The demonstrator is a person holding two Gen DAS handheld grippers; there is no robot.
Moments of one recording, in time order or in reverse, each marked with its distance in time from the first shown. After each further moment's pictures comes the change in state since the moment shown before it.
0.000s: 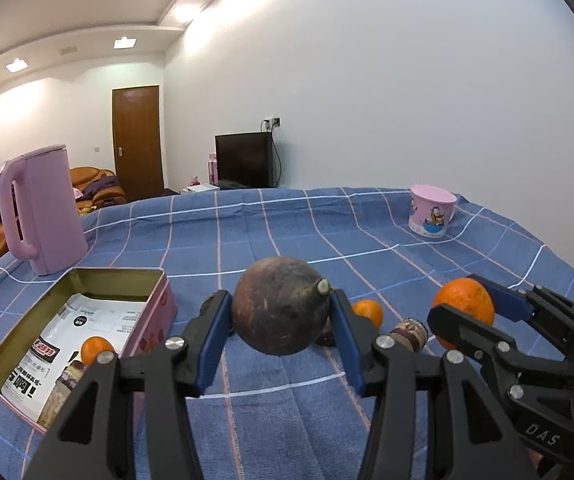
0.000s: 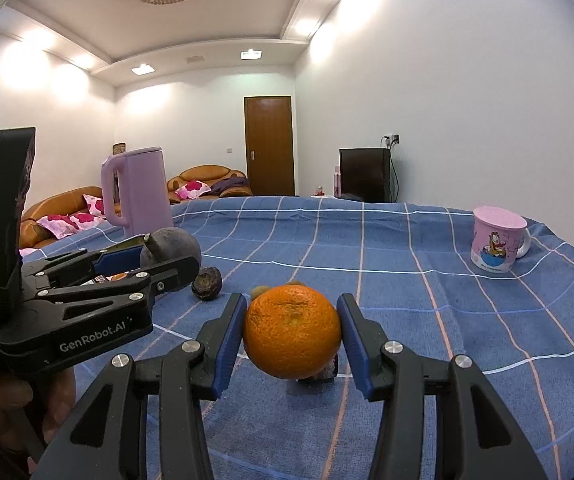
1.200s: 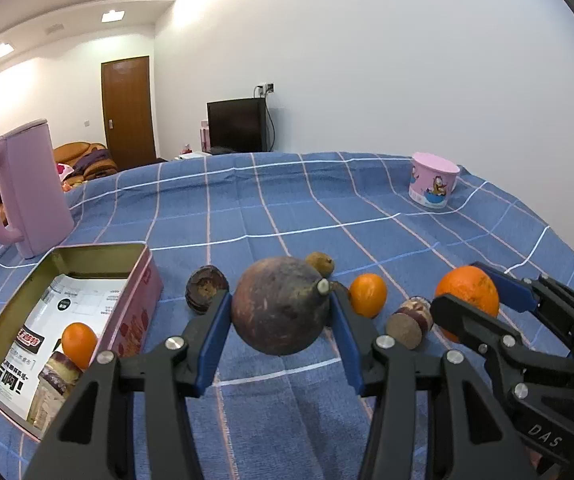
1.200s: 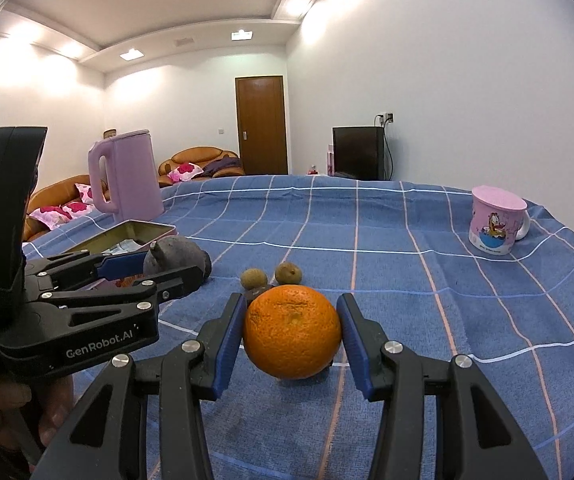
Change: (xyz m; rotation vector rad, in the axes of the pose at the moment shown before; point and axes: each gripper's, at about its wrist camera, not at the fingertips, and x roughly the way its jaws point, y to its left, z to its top) left arm 0.025 -0.001 -0.001 0.006 0.137 -0.027; right arm 0.012 -0.002 0.001 0.020 0.082 -0.022
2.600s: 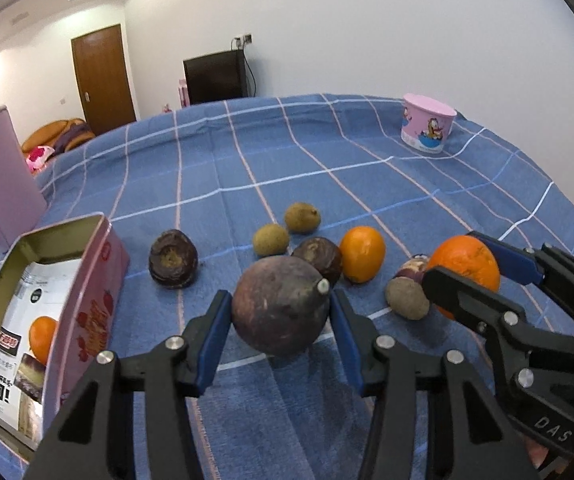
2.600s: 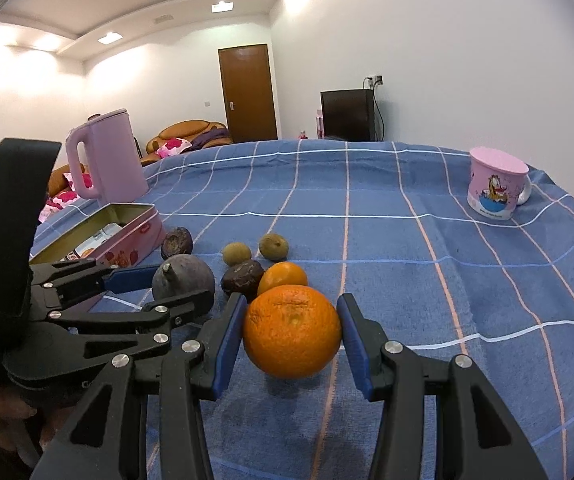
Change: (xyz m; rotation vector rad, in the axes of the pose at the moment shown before) left arm 0.036 -0.016 -0.001 0.069 0.196 -0.031; right arm 0.023 -0.011 0.002 0.057 0.134 -0.015
